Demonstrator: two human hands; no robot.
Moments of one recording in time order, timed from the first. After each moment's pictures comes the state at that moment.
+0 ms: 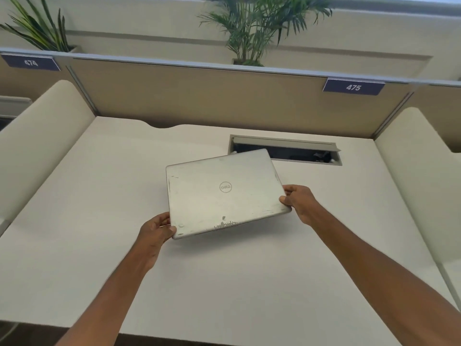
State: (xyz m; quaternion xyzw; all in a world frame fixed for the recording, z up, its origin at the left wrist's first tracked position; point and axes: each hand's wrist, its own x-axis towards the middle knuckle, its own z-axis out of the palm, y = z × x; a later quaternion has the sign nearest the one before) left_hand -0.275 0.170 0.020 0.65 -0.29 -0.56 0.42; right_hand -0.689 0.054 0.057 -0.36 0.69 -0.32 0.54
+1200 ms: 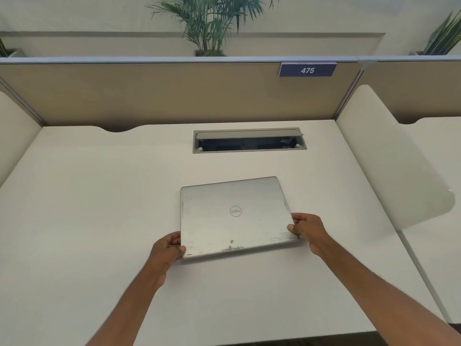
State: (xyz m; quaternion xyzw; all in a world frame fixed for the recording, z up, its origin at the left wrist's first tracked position) left_hand -0.372 0.177 -0.007 0.68 -0.31 -0.59 0.29; right_hand -0.792 0.149 -0.001 -0.24 0.75 -0.33 0.51
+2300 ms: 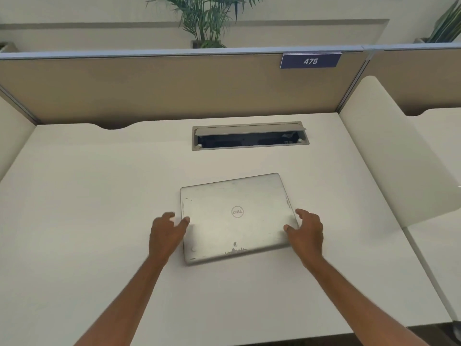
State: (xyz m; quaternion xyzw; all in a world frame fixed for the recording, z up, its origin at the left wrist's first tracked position) left_hand -0.387 0.129 0.020 0.78 -0.44 -0.39 0.20; right_hand -0.741 0.176 0.007 -0.40 0.85 -0.23 0.26
